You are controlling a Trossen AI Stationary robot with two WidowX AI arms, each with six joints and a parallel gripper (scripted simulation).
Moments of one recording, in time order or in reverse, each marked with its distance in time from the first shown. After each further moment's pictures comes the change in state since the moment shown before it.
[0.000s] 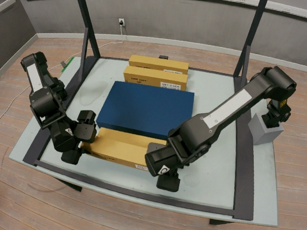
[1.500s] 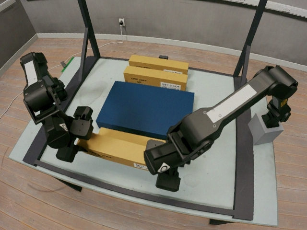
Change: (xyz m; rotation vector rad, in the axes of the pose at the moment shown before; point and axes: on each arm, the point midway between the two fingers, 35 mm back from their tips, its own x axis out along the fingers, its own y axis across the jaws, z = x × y) left arm -0.024 0.003 0.008 0.002 -0.003 0.010; right arm -0.027 -0.002 0.008 0.000 0.000 -0.011
